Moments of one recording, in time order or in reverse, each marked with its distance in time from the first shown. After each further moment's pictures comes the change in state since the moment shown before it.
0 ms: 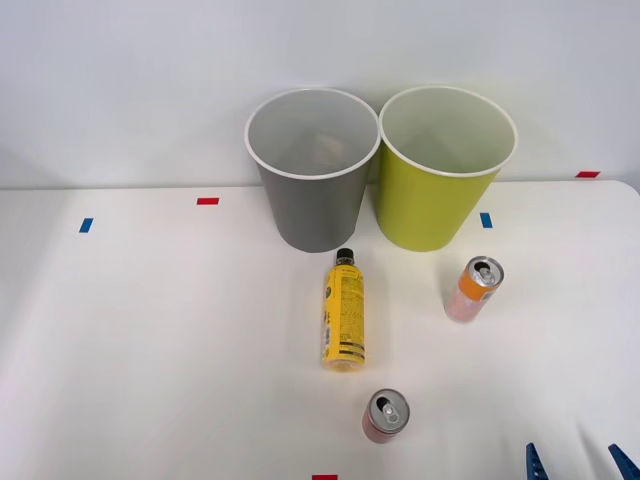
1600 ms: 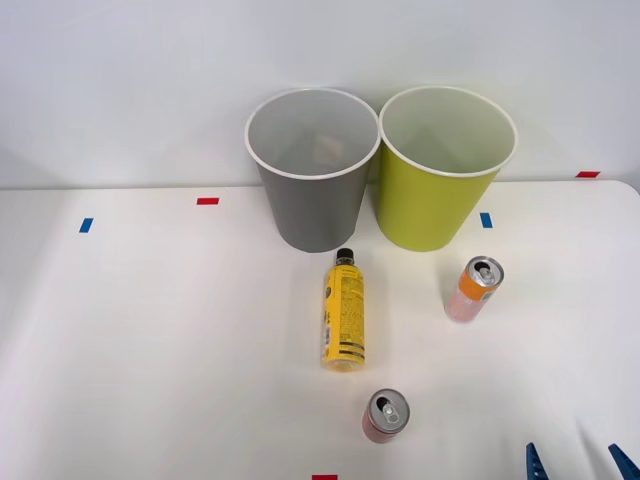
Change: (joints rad) arm 0.000 0.000 0.000 0.000 0.000 0.000 0.000
